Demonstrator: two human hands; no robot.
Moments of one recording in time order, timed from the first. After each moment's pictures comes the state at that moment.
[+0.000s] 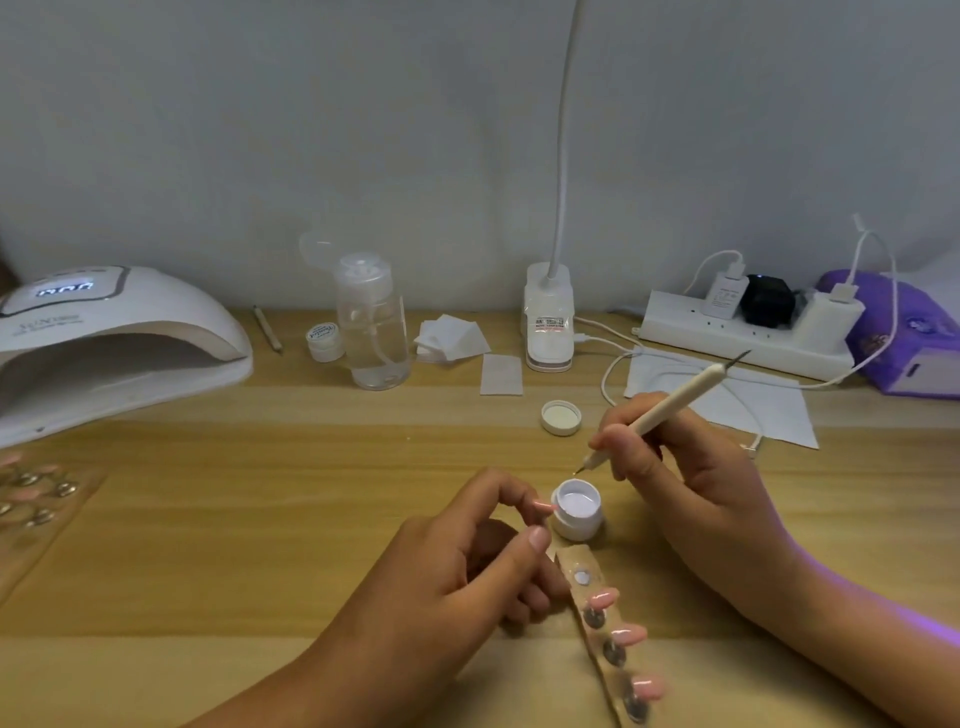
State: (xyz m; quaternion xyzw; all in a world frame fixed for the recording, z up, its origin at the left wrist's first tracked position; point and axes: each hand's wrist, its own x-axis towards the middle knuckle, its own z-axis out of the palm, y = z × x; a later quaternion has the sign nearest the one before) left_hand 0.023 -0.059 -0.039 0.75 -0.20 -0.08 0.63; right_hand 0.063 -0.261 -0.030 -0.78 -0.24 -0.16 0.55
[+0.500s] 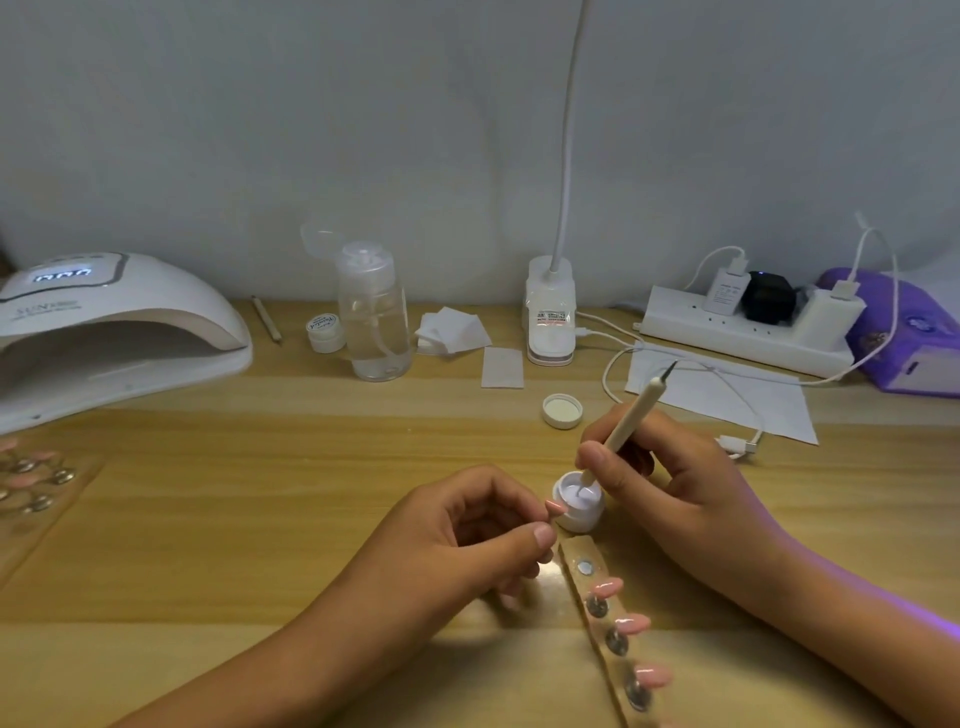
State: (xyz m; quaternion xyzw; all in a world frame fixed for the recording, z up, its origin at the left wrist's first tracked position) left_hand 0.031 -0.058 -0.031 0.70 -0.13 -0.14 0.69; right_hand 0.065 -0.264 -0.033 -0.84 -0.26 -0.10 0.48
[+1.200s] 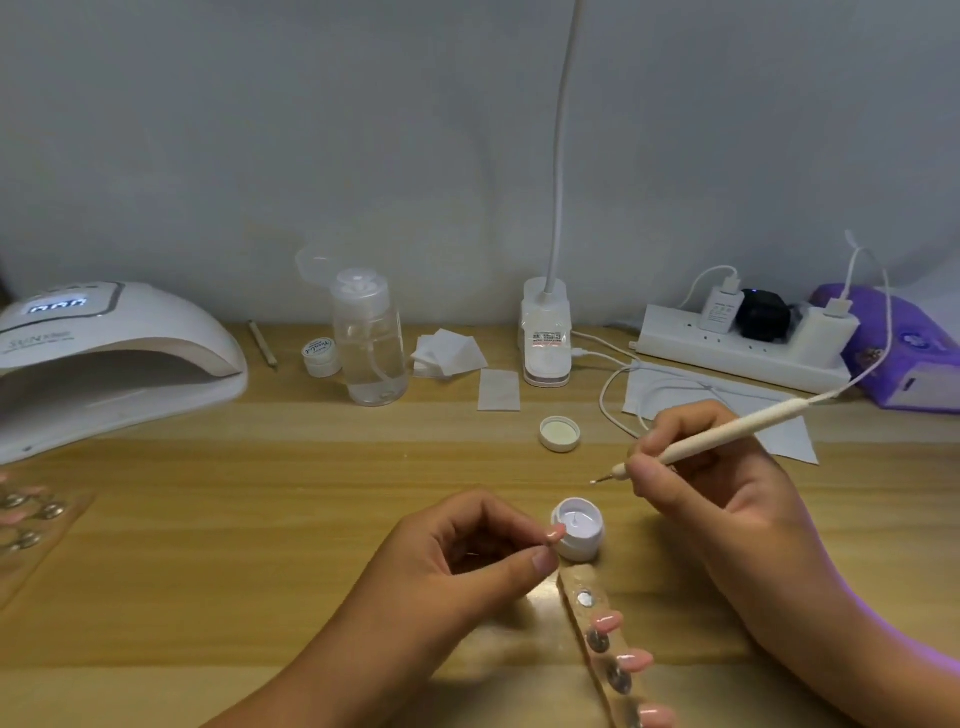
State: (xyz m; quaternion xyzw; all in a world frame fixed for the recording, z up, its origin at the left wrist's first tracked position) left_hand 0.030 -0.062 -0.030 0.68 -0.11 -0.10 0.72; right_hand 0.050 -0.271 -0.026 -0.70 -0.16 -0.10 0.69
